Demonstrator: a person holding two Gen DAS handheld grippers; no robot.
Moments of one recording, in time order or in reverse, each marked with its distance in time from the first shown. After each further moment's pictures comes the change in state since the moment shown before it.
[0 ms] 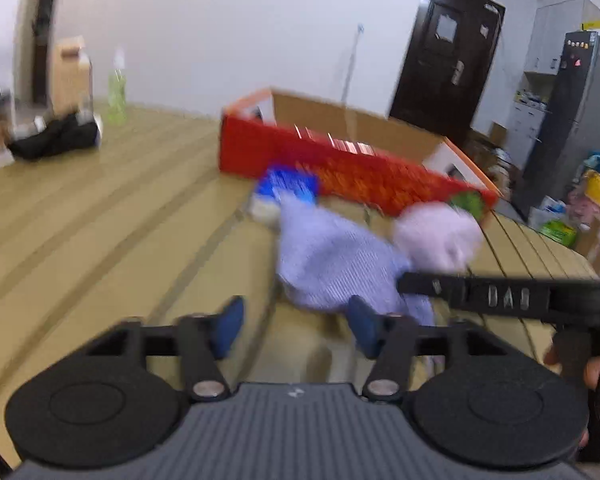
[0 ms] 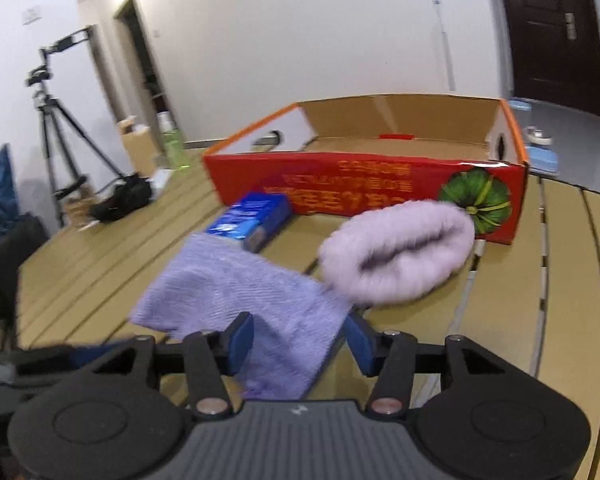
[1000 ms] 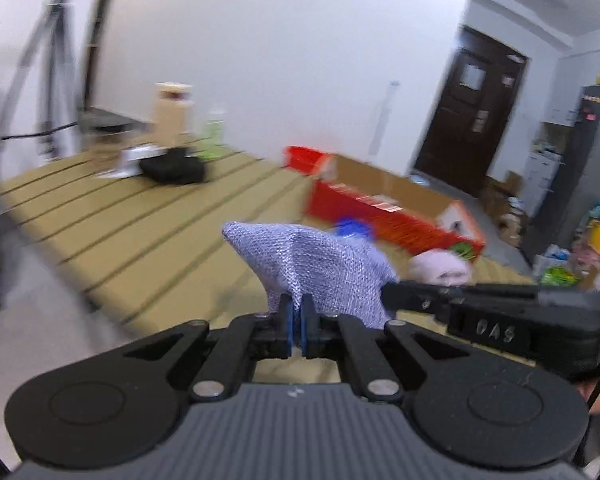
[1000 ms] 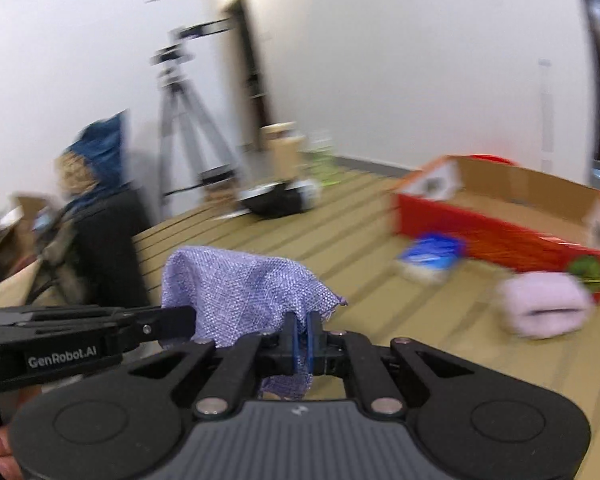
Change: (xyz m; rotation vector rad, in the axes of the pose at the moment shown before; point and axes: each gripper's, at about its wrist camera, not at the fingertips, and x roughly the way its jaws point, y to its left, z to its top) left arm -0.204 0.085 -0.023 -0.124 -0.052 0.062; right arm -0.096 0.159 -0.023 -0.247 -0.029 0.253
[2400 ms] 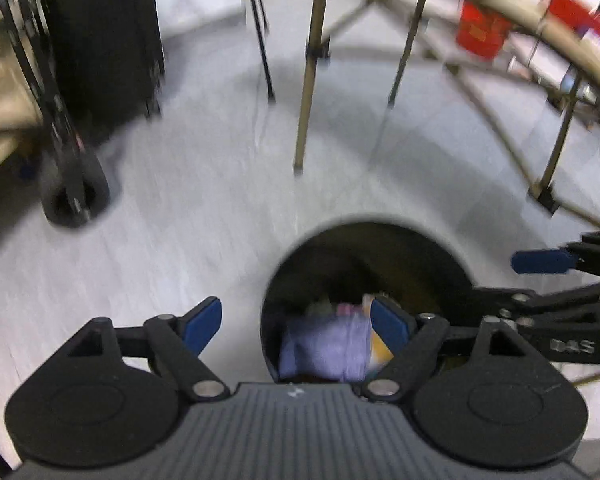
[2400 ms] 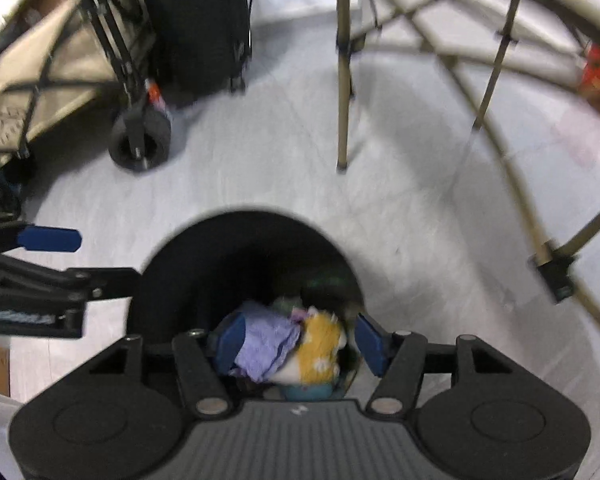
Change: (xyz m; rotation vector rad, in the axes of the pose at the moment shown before) left arm -0.011 0.166 -0.160 -0.095 0.391 0.416; right arm 0.150 0.152 -0.186 -0.187 0.546 0.077
